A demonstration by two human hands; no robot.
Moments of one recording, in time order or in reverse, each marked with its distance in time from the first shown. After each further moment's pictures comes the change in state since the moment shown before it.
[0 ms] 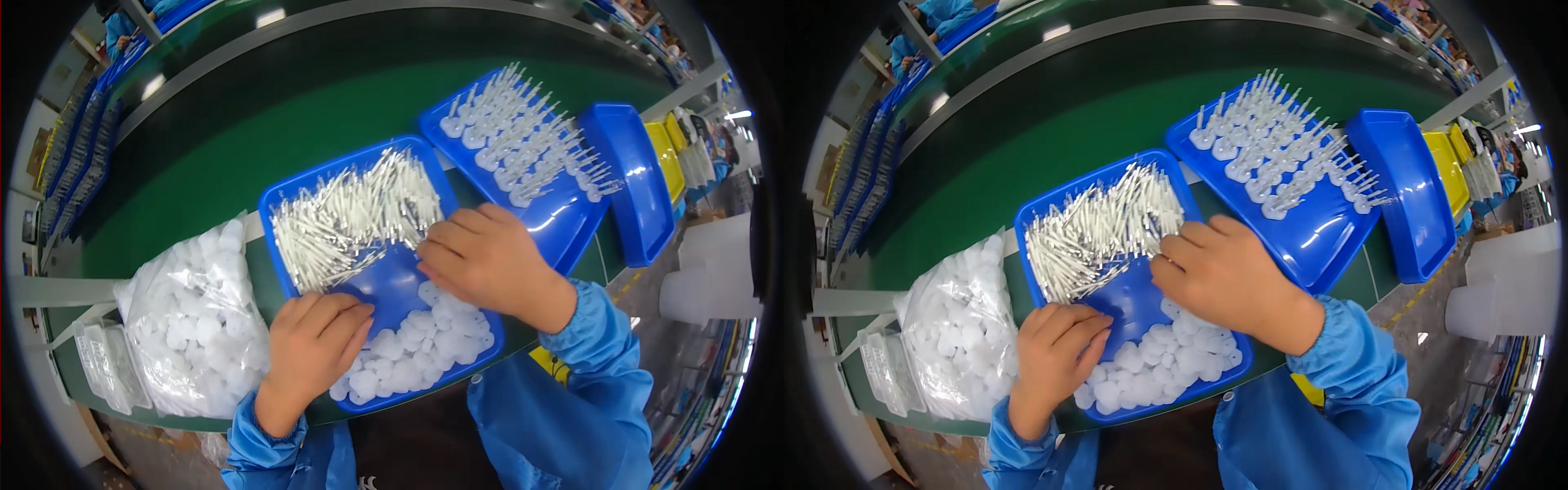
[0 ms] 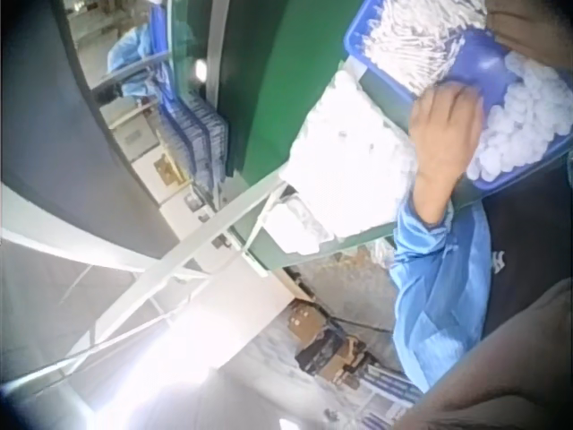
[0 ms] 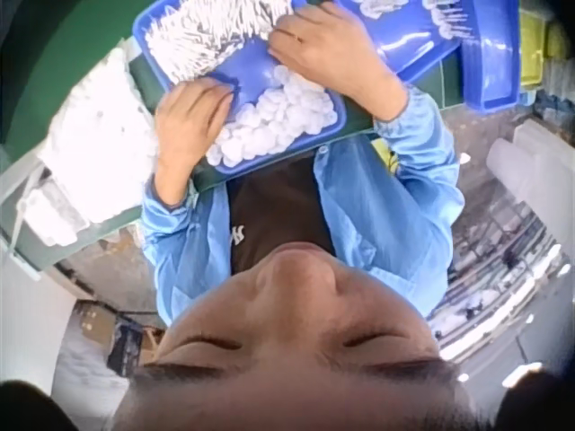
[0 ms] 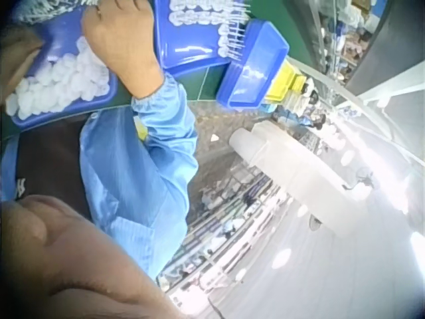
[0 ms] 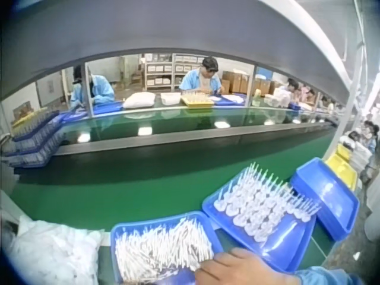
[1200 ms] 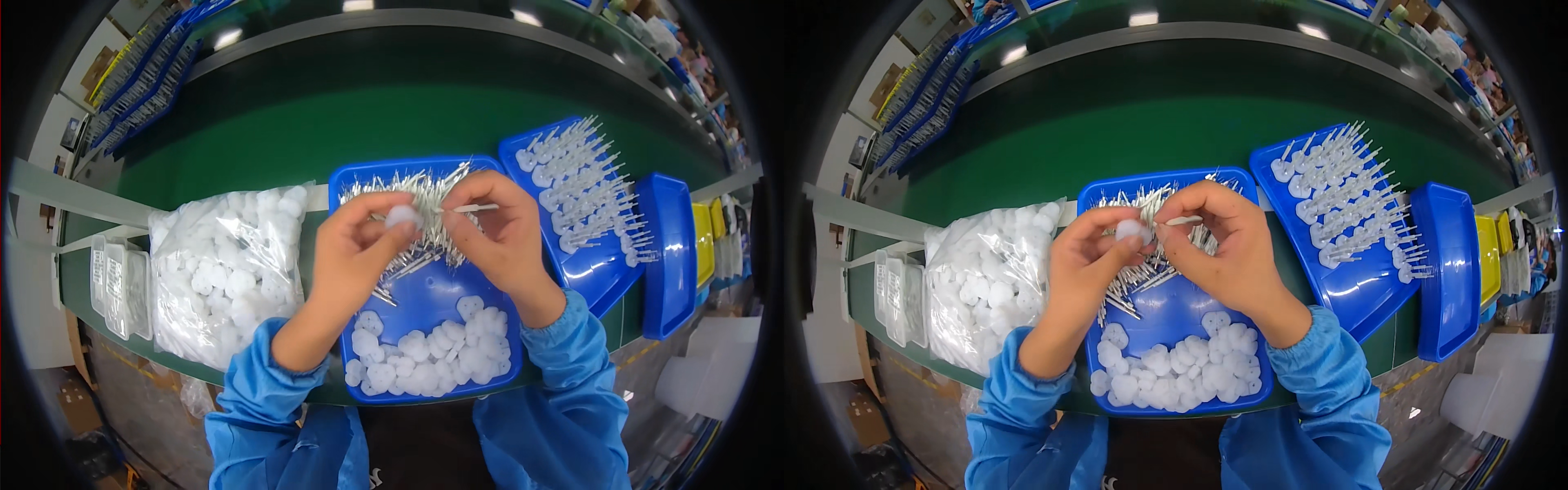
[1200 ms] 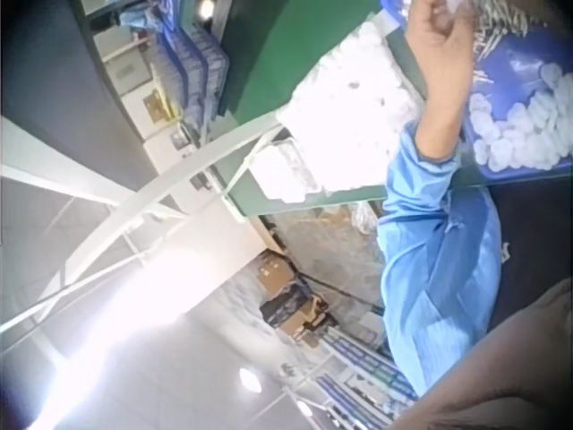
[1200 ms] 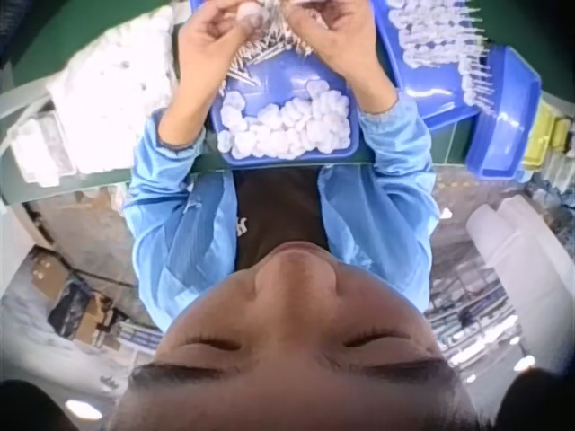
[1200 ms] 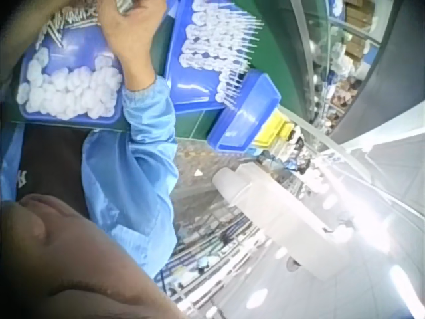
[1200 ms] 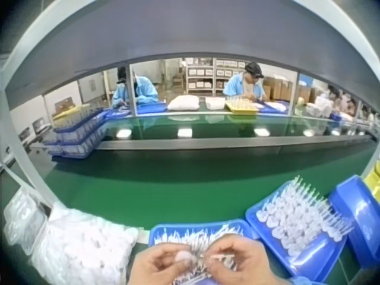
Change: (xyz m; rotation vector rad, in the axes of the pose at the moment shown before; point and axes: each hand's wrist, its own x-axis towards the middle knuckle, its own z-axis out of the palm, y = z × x) left_hand 0.055 -0.028 0.015 -1.176 0.363 -0.614; right_hand 0.076 -0.003 0.043 1.441 0.350 0.352
